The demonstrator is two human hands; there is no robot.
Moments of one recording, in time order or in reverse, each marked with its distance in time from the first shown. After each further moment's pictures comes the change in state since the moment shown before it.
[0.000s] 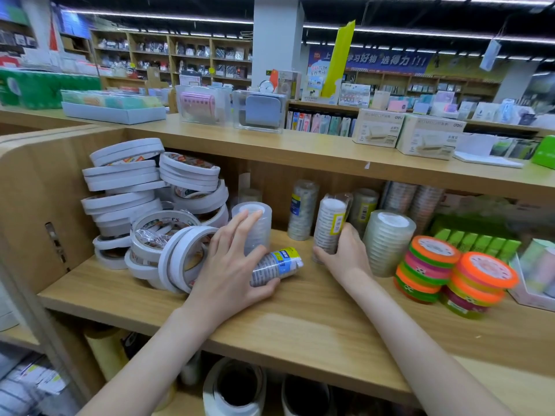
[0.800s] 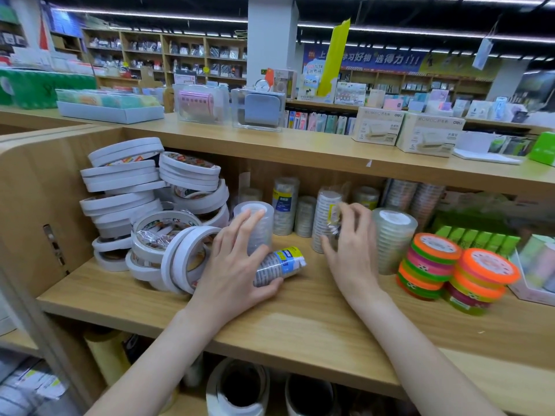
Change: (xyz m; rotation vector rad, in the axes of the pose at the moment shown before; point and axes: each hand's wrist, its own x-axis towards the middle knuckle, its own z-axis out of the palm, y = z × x) left_hand 0.000 -0.002 0.003 -0.019 0.022 0.020; right_hand -0.017 -0.009 -0.003 -0.244 0.378 -0.322
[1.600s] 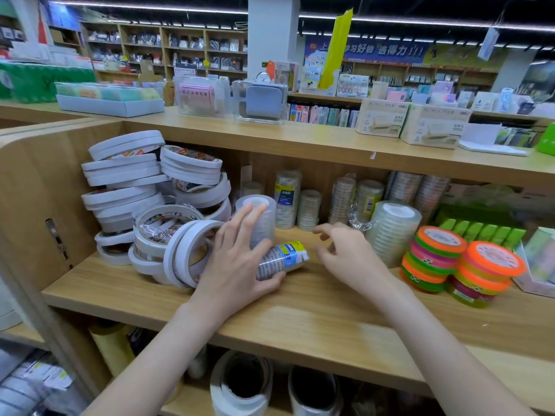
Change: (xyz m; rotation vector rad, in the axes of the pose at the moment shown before) left_hand 0.000 0.000 0.000 0.003 0.000 0.002; right_hand 0.003 -0.006 -0.017 0.118 -0.478 -0.066
